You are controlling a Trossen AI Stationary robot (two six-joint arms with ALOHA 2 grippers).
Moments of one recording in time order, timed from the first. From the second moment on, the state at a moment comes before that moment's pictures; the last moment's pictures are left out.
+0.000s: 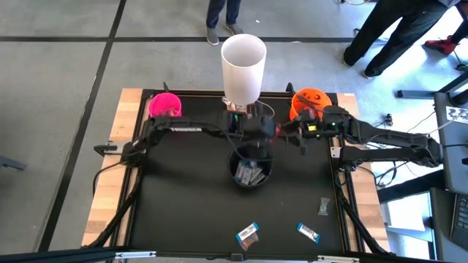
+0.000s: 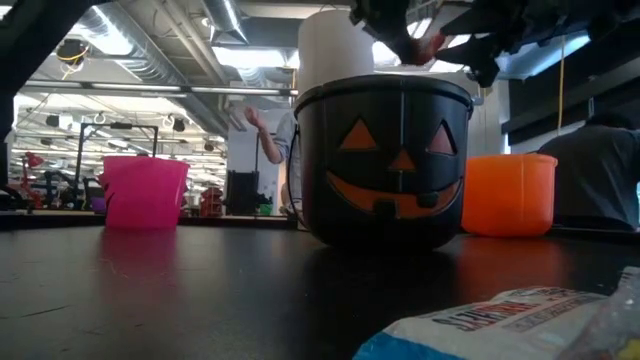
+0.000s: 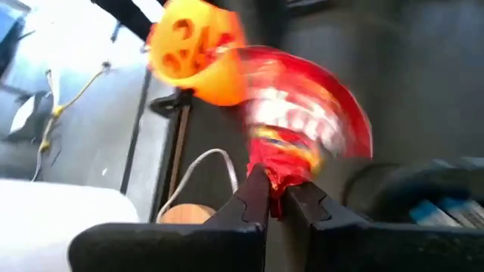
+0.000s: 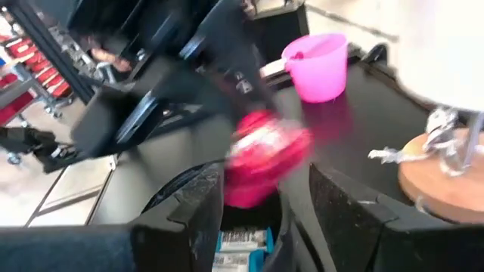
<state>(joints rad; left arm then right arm) 0.00 2.16 2.30 -0.96 -0.46 0.20 -0.24 0.79 0.63 -0.08 -0.25 0.27</state>
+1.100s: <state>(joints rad) 0.03 2.16 2.30 -0.95 -0.49 0.17 -0.24 0.87 0.63 -0.05 -0.08 0.20</state>
